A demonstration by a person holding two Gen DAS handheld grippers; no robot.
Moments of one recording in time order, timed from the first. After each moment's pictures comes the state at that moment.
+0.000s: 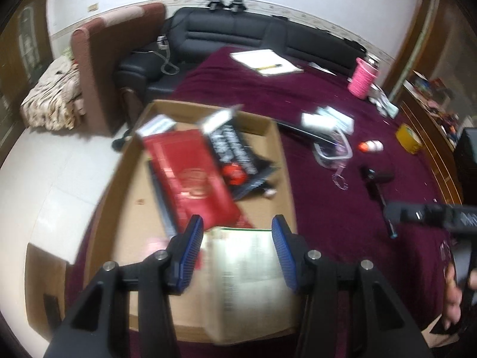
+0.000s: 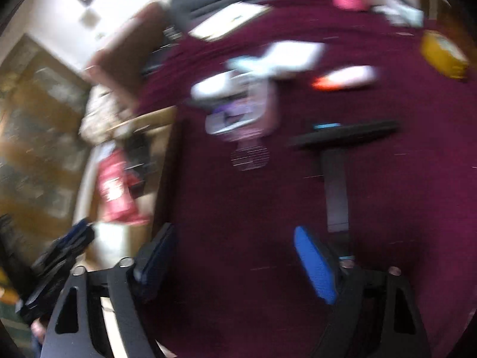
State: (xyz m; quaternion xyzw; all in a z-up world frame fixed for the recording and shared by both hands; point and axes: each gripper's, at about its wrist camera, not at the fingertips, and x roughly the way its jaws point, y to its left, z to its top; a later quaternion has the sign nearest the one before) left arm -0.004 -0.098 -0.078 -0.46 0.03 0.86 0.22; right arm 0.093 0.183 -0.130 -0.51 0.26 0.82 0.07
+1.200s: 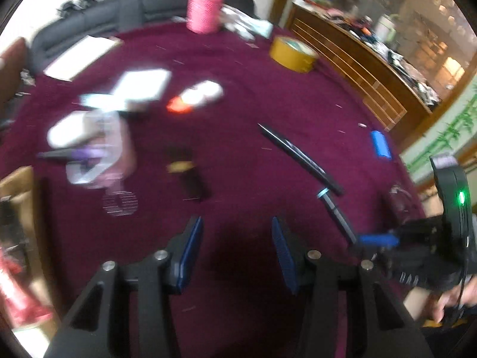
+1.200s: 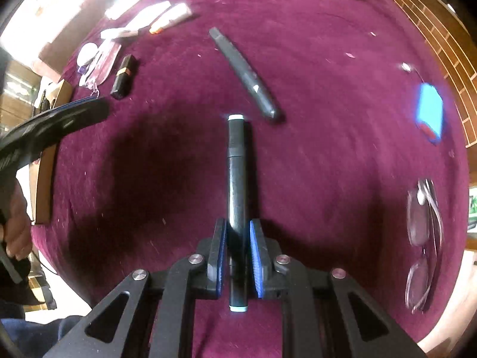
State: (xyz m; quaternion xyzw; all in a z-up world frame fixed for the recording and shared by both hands) left arm 0.039 0.175 -0.120 -0.50 0.15 0.72 0.45; right arm 0.236 0.285 -0.179 -0.60 0.24 0.75 0.13
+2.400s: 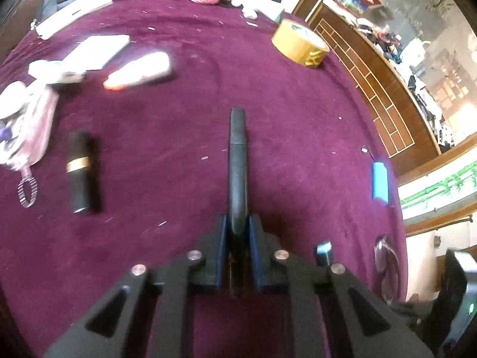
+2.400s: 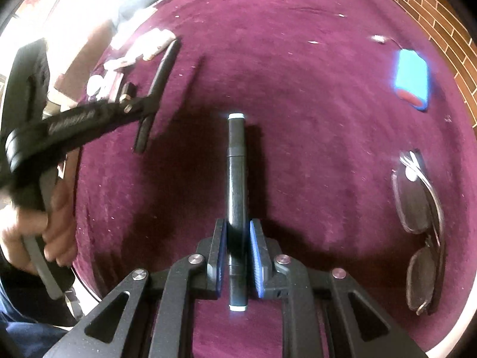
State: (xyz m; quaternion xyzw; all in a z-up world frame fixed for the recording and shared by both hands) left arm 0.055 0.250 -0.149 -0.56 0.08 0.73 0.39; right arm 0.274 0.317 -0.172 -0.54 0.32 0.77 0.11
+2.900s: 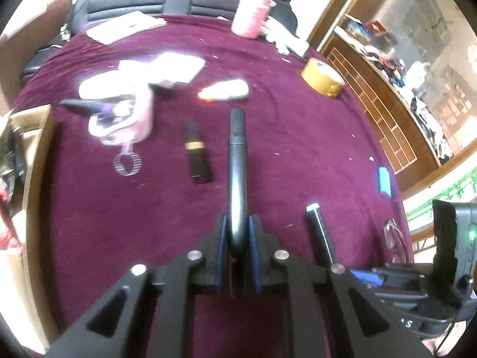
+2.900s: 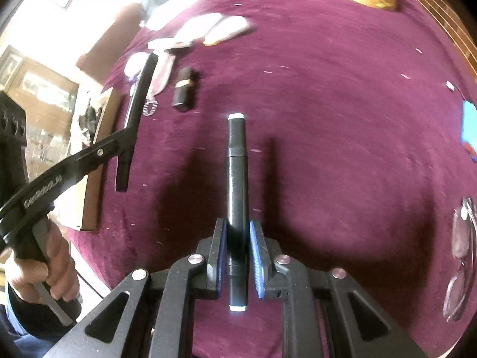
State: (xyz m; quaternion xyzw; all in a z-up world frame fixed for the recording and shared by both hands) left arm 0.044 0.135 -0.115 -0.51 0.05 0.78 0.36; right arm 0.213 0.258 -0.159 -0.55 0.29 0.79 0.05
